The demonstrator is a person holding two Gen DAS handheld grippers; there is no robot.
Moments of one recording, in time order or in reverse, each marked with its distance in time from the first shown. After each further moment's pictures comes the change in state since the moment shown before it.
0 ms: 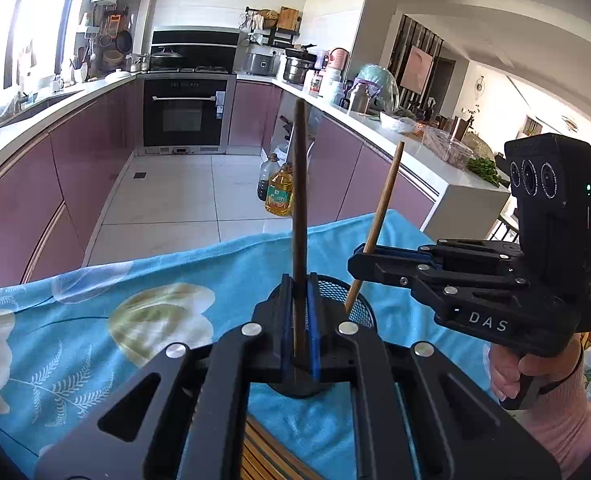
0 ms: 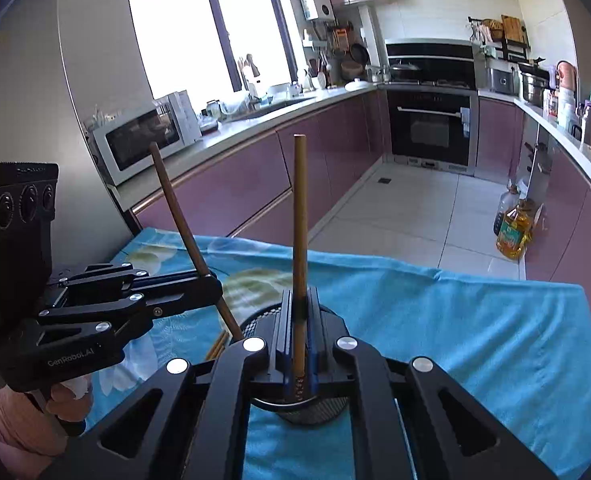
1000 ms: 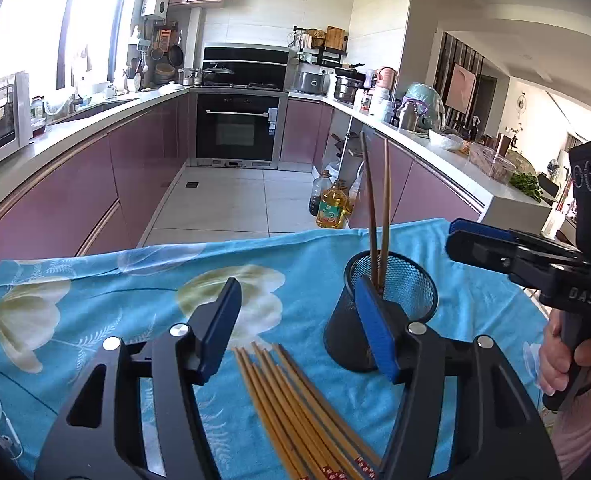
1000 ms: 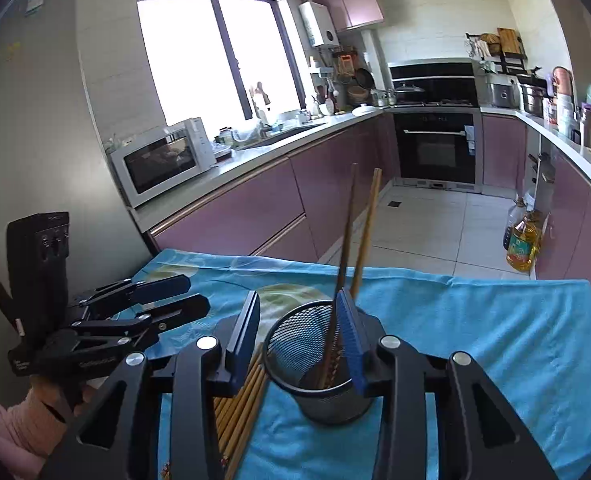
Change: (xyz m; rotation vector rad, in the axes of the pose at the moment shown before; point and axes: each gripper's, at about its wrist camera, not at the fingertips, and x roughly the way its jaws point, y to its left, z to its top) left arm -0.035 0.041 -0.055 -0.046 -0.089 0.195; right arm -0.043 0.030 -0.025 -0.031 -0.145 0.080
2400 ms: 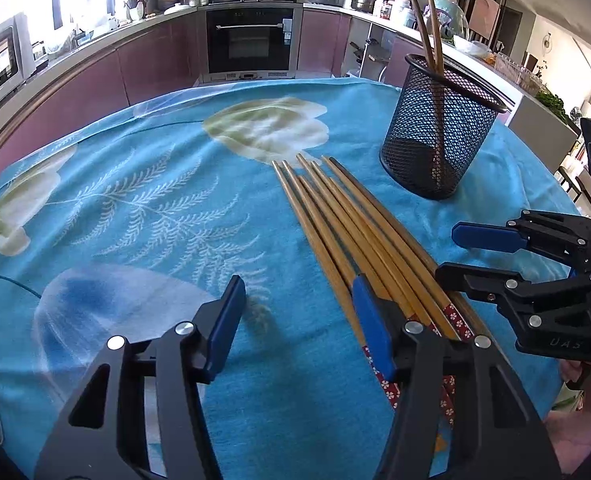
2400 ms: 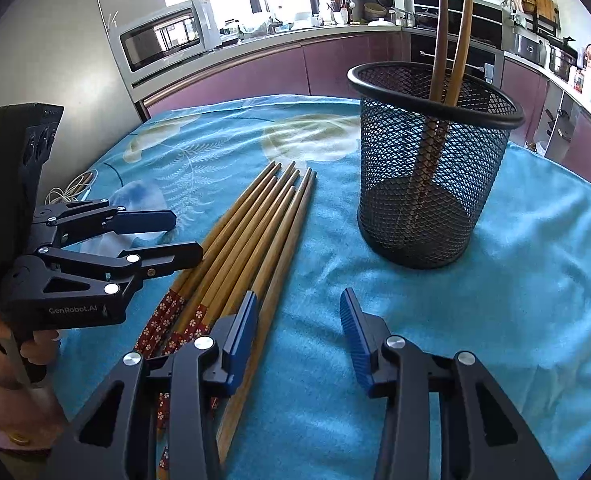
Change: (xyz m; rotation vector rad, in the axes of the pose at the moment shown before) left arm 0.026 0.033 -0.113 0.020 0.329 0.060; right arm 0.078 0.045 -0.115 -0.047 0.355 -0.077
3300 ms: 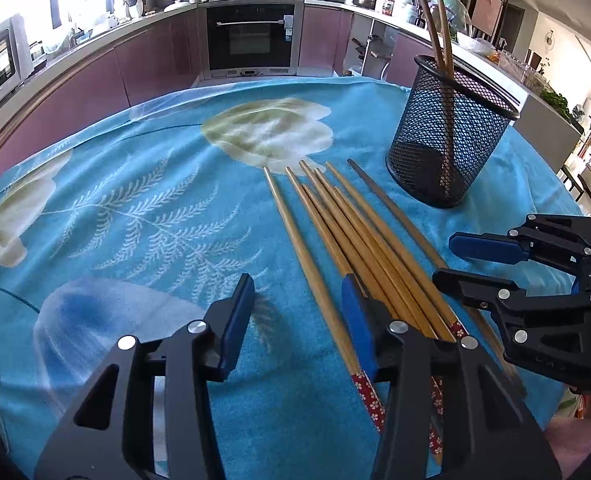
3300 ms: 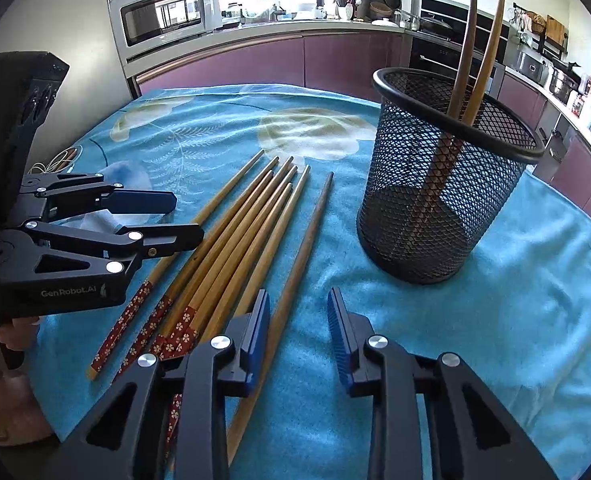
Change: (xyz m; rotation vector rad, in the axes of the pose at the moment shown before) left arm 0.011 0.001 0.012 -0.003 0.017 0.008; right arm 0.009 0.010 0.009 -0.076 0.042 -0.086
